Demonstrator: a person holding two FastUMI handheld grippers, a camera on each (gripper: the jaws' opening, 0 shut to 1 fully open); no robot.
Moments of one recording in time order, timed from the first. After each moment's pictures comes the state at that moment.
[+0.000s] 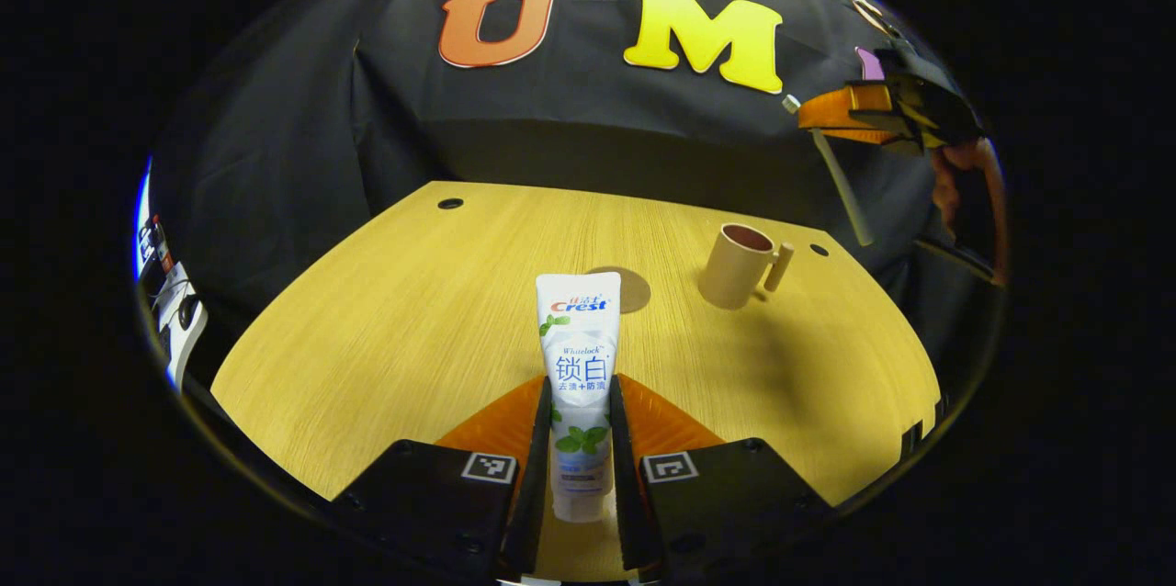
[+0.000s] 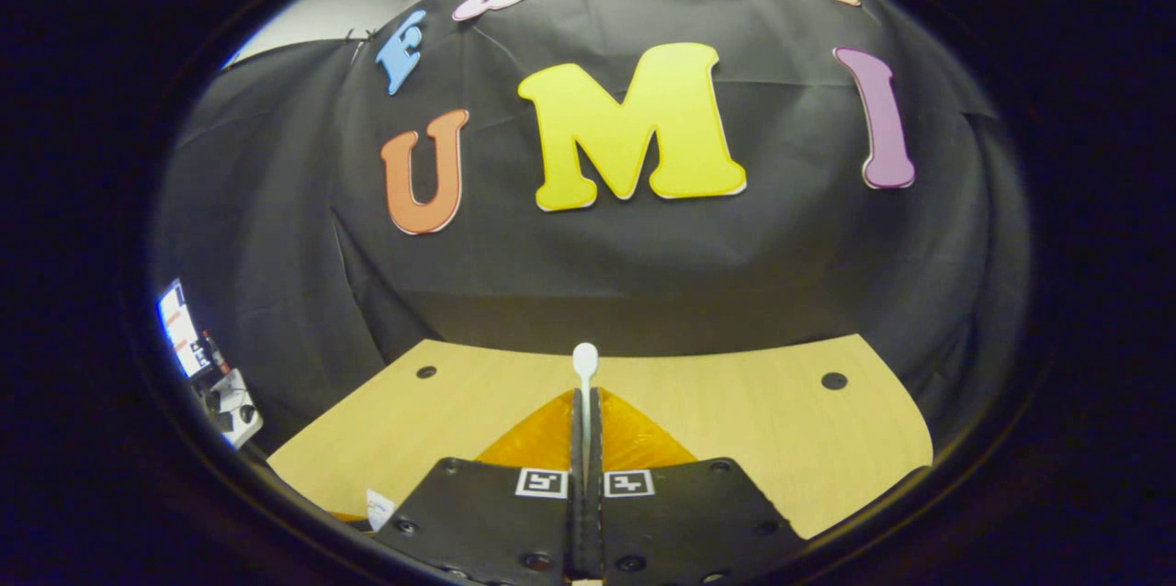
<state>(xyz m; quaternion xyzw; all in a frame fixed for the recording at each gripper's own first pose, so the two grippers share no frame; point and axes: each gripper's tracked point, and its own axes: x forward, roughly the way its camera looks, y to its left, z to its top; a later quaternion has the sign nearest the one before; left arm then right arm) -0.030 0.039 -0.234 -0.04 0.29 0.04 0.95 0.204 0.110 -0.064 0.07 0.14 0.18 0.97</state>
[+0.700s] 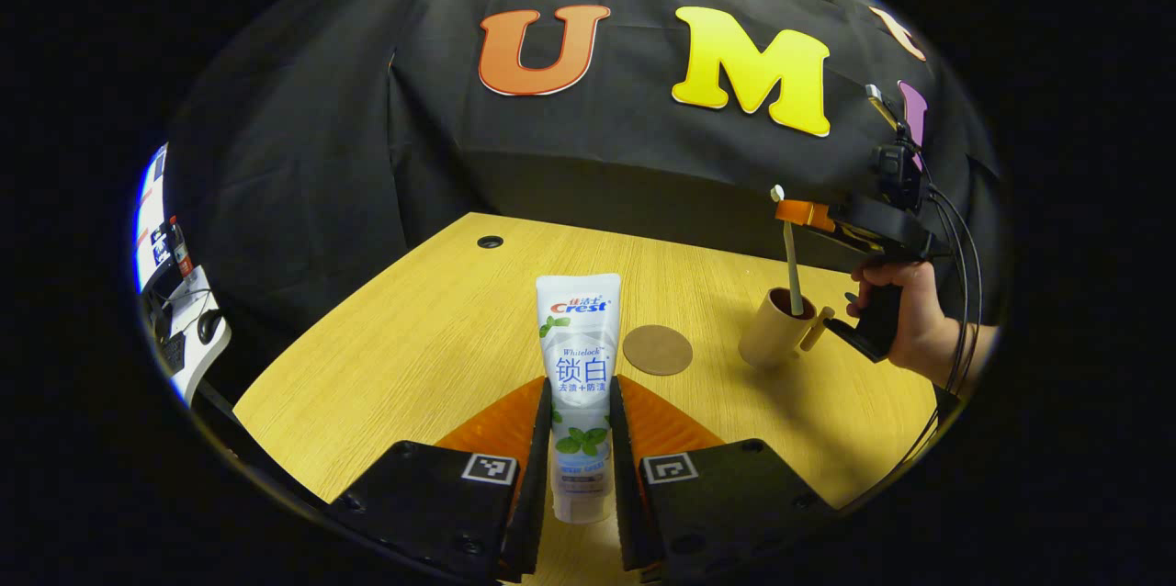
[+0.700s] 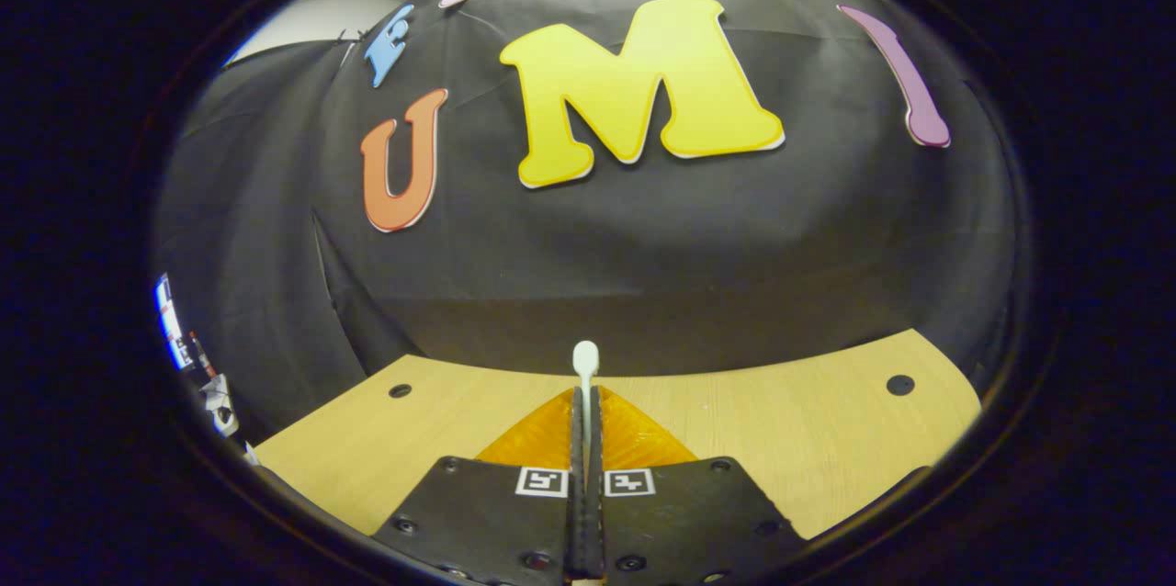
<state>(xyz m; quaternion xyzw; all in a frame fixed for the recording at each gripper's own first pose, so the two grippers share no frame) -0.003 0.081 -0.206 -0.05 0.27 0.09 0.96 0.301 0.143 -0.145 0.09 0.13 0.19 0.97</state>
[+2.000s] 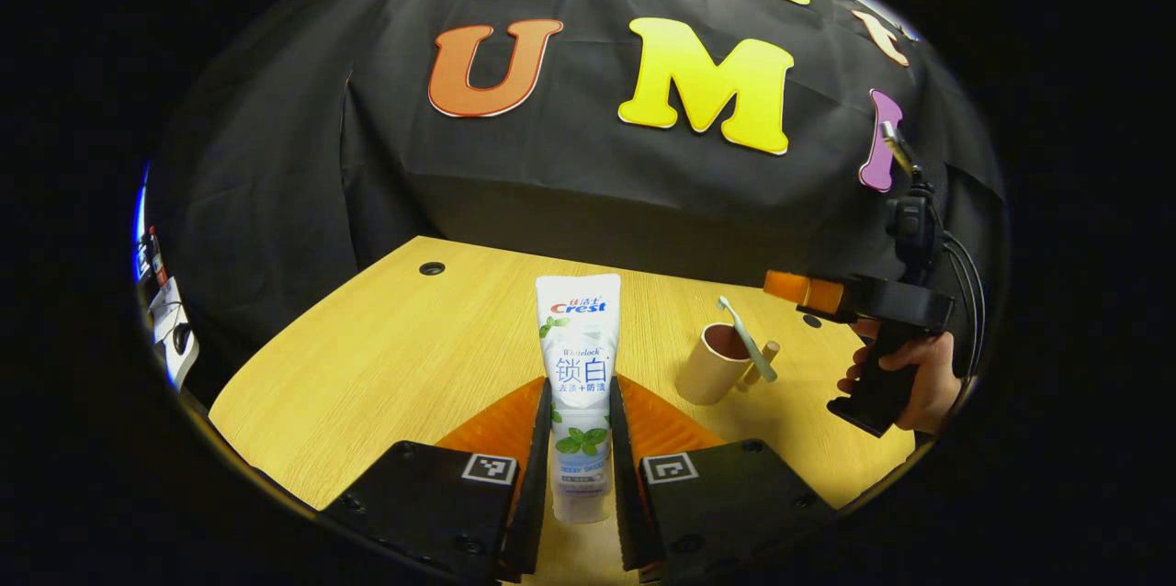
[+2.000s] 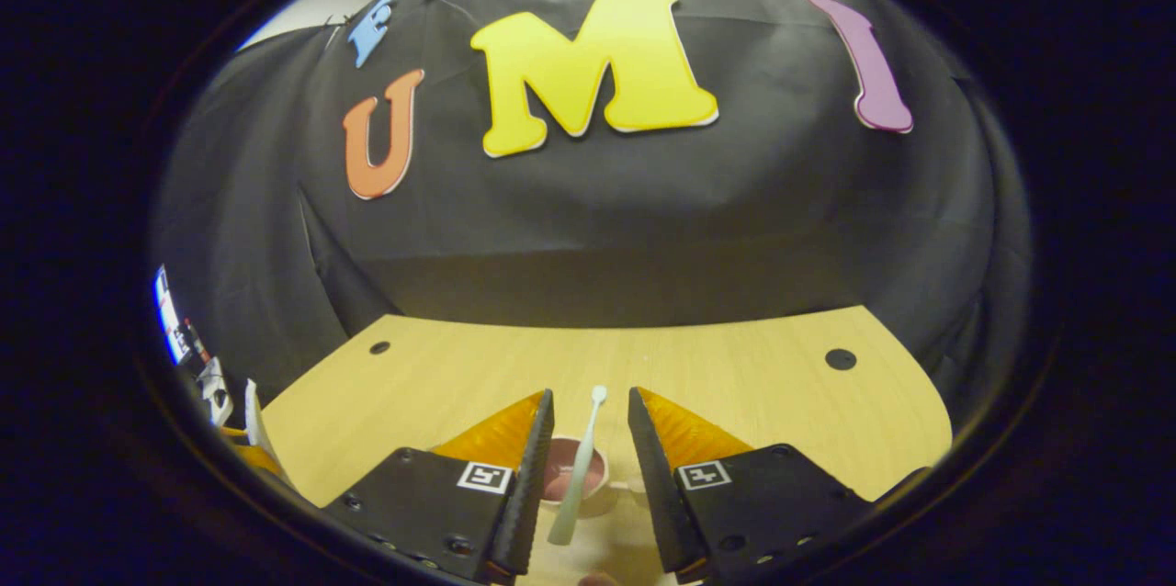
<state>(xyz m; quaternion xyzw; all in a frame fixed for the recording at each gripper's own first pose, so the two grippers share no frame) 0.043 0.020 -0.167 -0.06 0.23 0.04 0.97 0.258 0.073 -0.167 0.06 0.23 0.16 0.96</state>
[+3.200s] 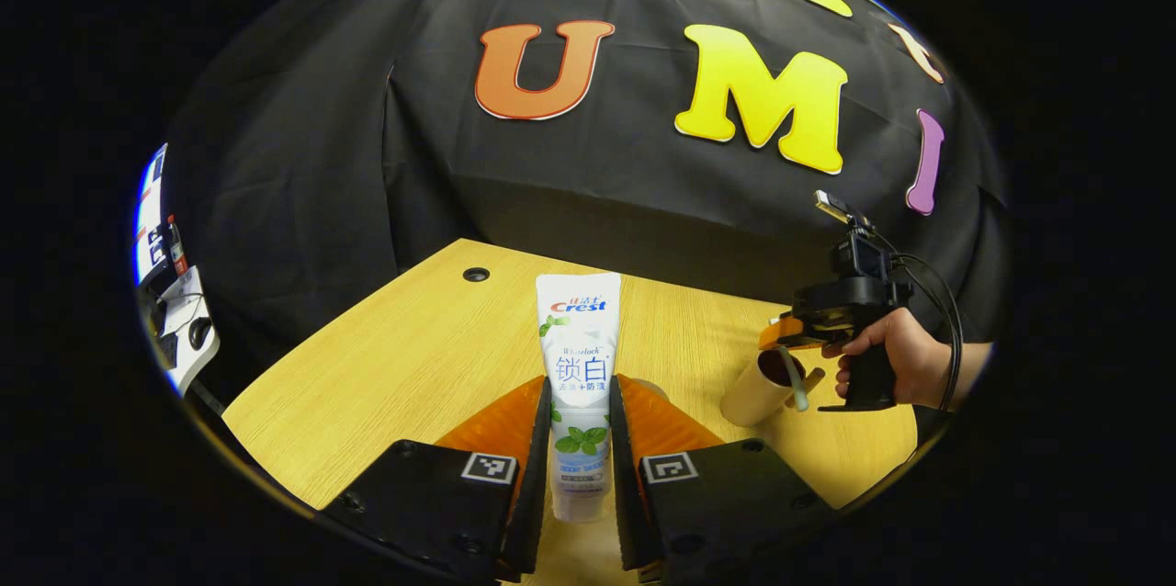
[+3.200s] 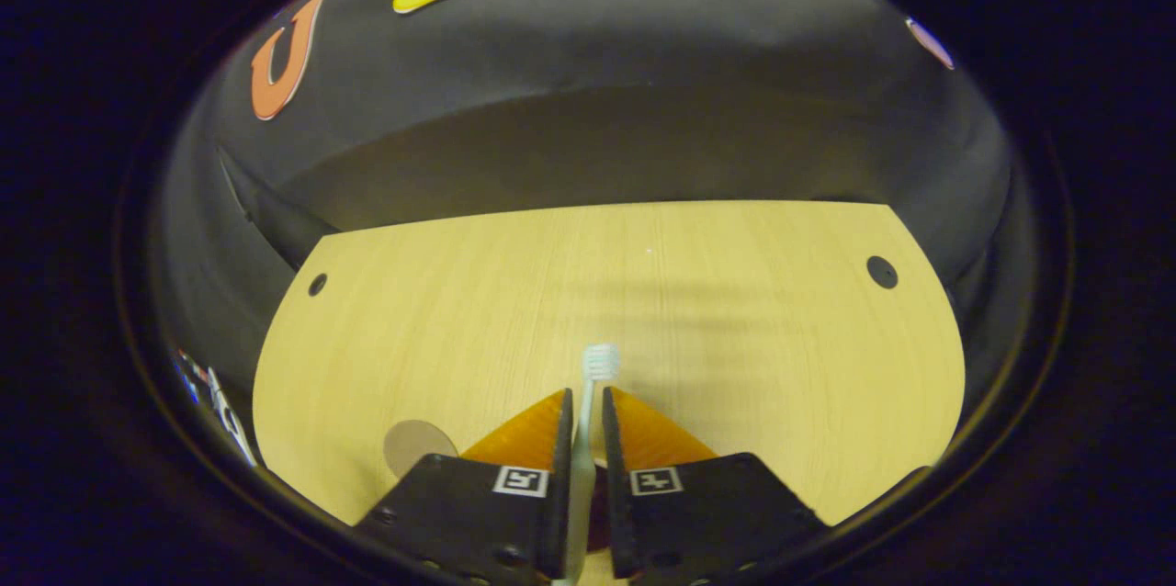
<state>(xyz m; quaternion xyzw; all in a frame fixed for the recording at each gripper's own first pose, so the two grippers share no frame) 0.055 0.068 -0.165 -0.07 0.23 0.10 0.96 0.315 0.104 -0.250 0.06 0.43 0.09 0.90</state>
